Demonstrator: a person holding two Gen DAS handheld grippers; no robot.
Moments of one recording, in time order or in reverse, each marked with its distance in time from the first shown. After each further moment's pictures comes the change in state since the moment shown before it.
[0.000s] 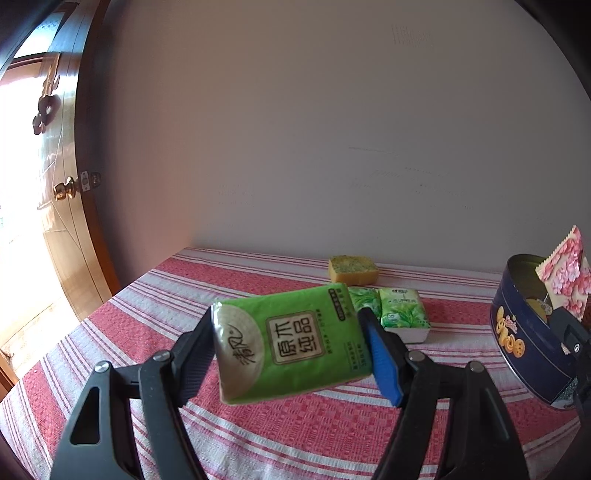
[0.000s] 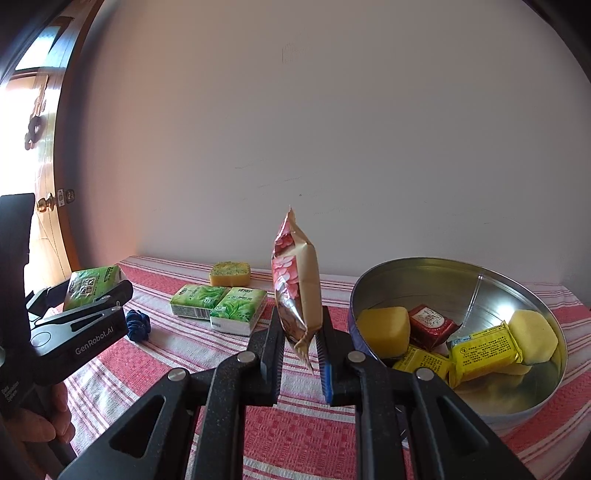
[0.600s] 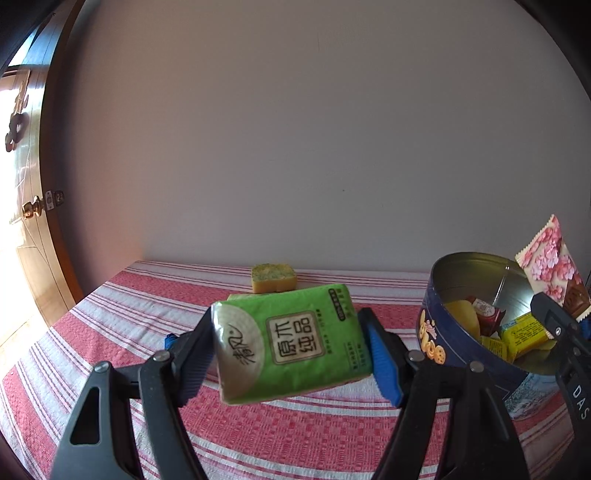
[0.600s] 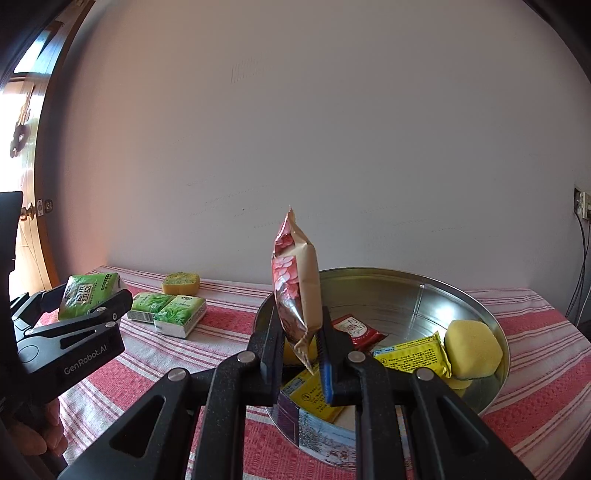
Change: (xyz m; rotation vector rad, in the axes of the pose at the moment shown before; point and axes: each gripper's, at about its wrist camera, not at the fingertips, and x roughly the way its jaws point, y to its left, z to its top) left arm -0.031 -0.067 0.003 0.045 -0.028 -0.134; right arm -0.023 -0.073 0.004 0.018 -0.046 -0.092
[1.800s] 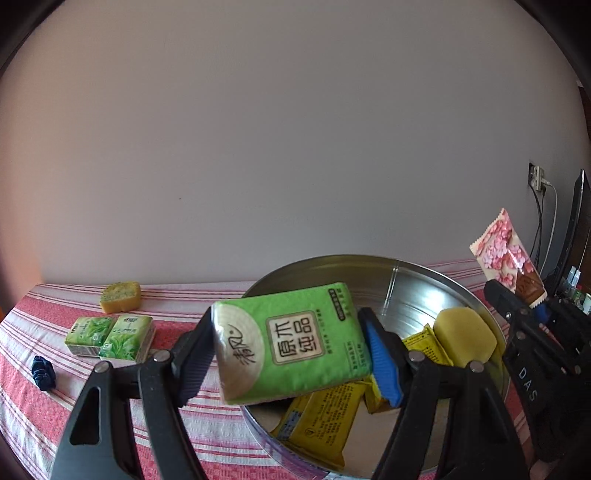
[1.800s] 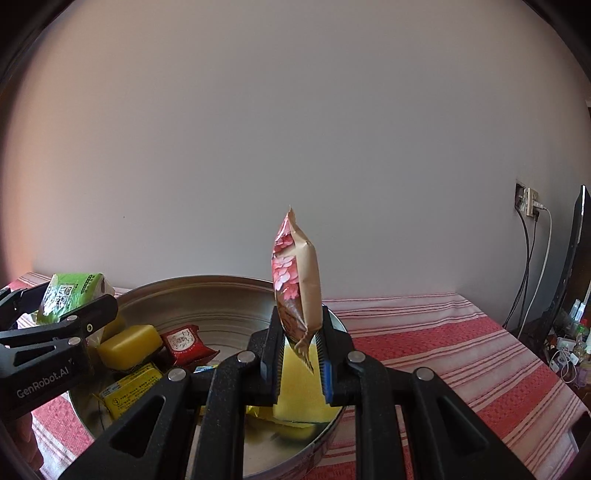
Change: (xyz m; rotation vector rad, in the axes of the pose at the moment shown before) left arm 0.017 -0.144 0.018 0.083 0.034 -0.299; right arm 0.007 -0.115 0.010 -0.006 0.010 -0.242
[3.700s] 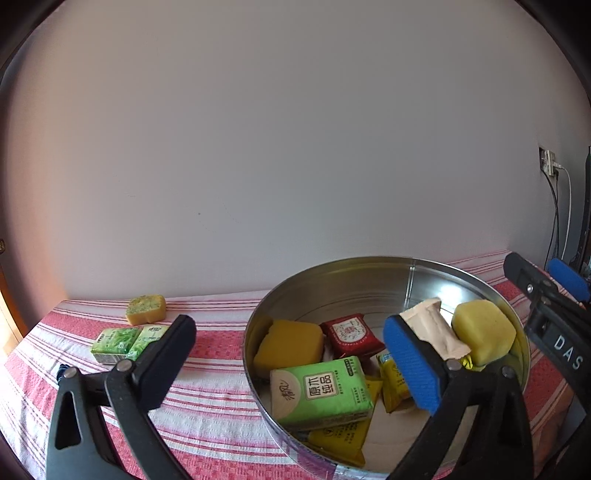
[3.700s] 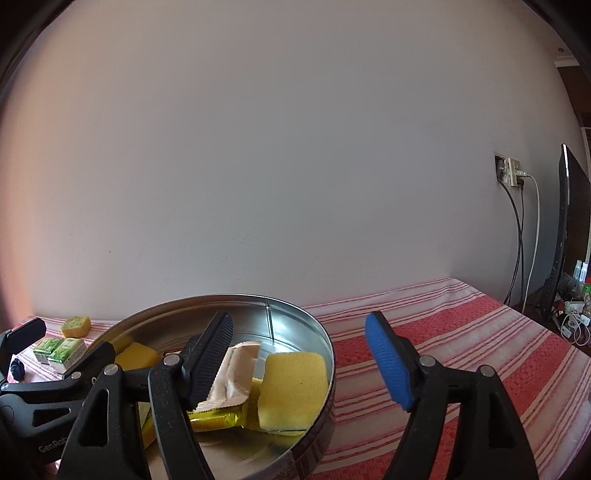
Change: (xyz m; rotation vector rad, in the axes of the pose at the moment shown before) left arm -0.009 -0.006 -0.006 0.059 -0.061 0.117; right arm -0.004 -0.029 -0.004 0.199 -0.081 -0.017
